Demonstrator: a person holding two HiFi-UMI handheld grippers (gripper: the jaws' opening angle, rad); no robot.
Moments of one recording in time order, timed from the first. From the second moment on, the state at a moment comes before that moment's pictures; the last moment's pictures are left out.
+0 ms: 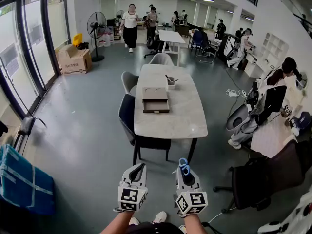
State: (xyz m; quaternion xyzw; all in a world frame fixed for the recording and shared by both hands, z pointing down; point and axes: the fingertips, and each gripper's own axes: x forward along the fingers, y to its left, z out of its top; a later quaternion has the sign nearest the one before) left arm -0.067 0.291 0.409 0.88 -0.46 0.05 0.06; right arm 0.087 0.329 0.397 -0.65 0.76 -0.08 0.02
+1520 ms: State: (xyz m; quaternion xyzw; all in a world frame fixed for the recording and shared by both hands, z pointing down) left arm 0.004 0.205 0.429 0.86 -0.51 0.05 0.06; right arm 0.165 0.231 0.424 -0.61 0.79 -0.09 0.01
